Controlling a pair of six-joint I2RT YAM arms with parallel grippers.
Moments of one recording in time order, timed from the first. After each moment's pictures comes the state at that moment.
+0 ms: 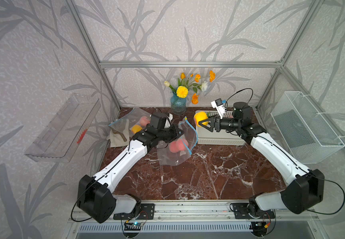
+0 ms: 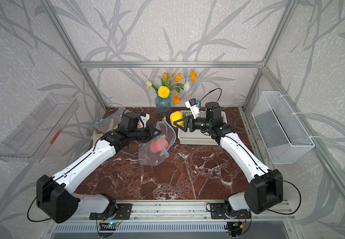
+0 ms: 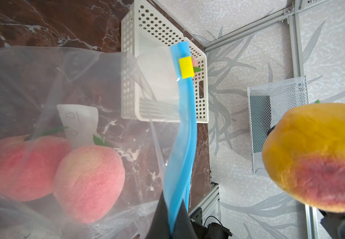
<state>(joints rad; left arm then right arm) -0.48 1.34 1.18 -0.43 0.42 -0.87 0.37 1.42 1.26 -0.22 -0.85 0.33</state>
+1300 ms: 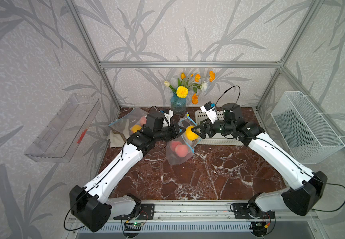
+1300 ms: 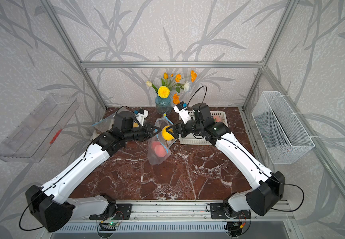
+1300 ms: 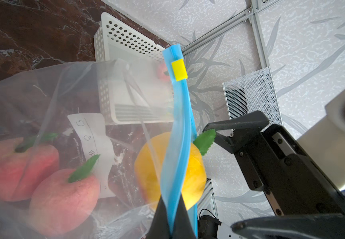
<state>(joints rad) -0.50 1.25 1.21 -0.44 0.42 -0.84 0.55 1.40 1.42 -0.54 -0.48 0.14</state>
